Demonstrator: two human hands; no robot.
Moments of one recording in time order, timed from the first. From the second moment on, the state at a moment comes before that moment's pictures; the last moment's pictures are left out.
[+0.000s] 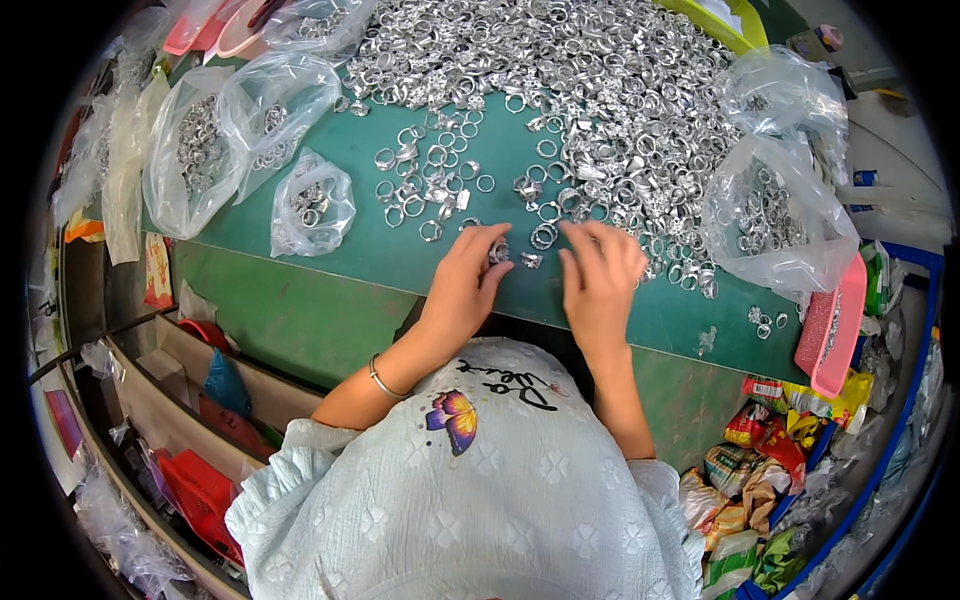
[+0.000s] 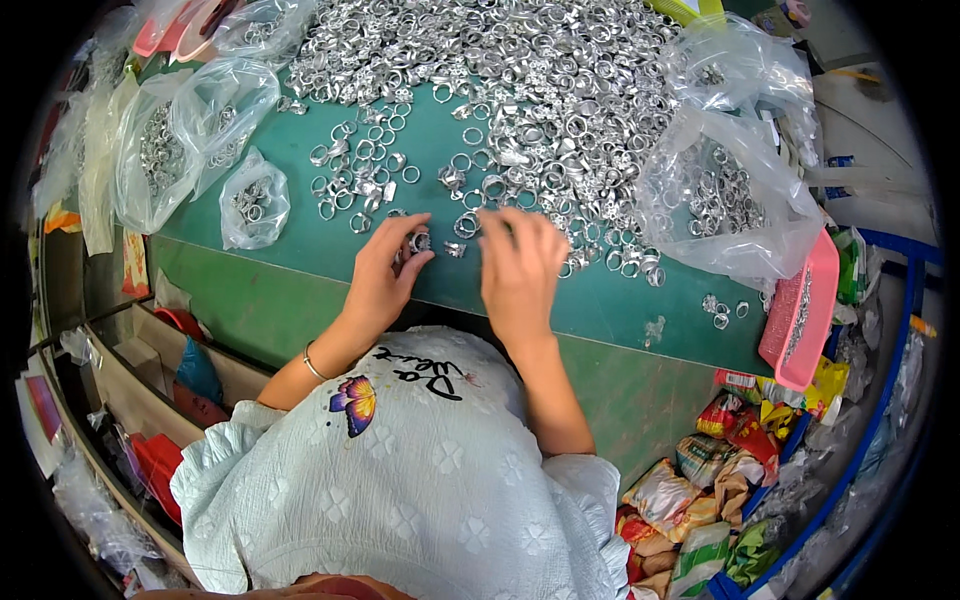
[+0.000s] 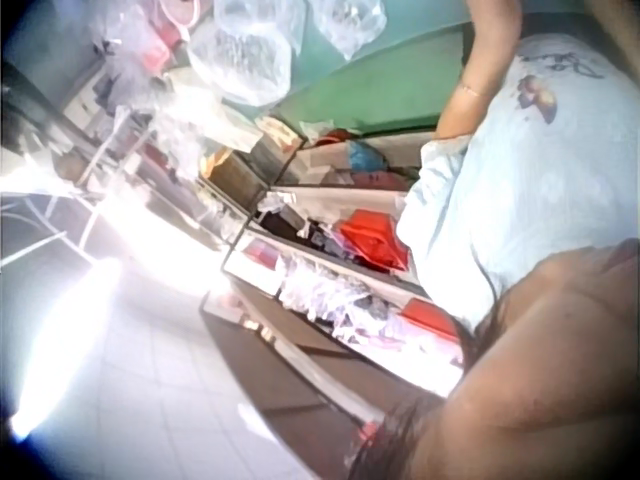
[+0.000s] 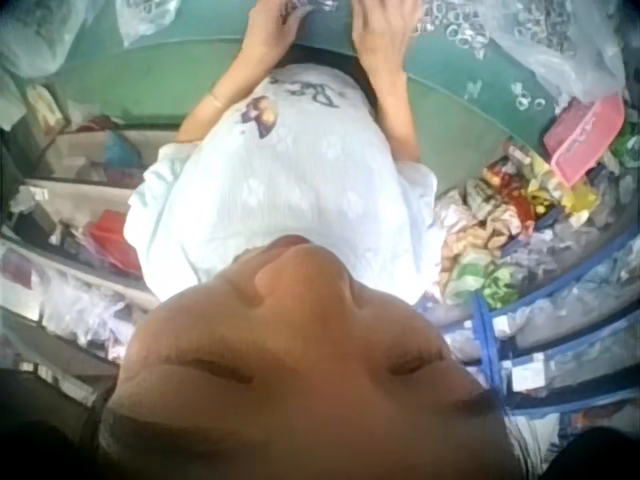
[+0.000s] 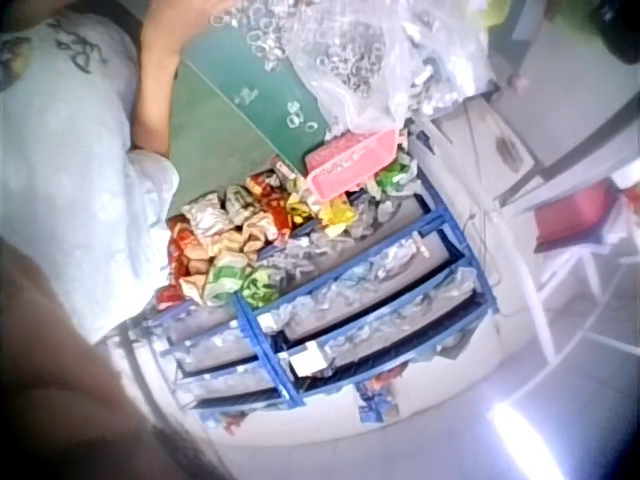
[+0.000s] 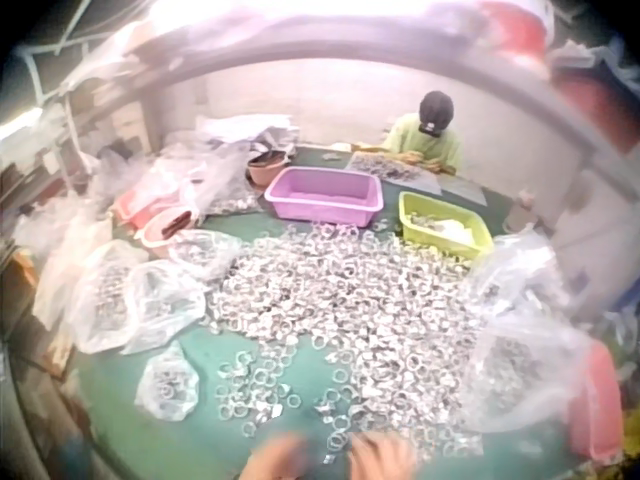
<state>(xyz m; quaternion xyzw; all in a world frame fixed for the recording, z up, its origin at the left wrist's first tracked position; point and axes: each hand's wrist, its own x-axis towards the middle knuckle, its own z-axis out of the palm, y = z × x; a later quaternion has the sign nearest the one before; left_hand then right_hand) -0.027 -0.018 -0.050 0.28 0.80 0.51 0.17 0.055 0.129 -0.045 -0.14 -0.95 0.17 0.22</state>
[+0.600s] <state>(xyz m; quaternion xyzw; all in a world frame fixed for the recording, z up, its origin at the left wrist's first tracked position) -0.027 -0.021 -0.062 0.37 0.81 0.45 0.09 0.053 0.133 -0.053 -0.13 -0.95 0.19 0.22</state>
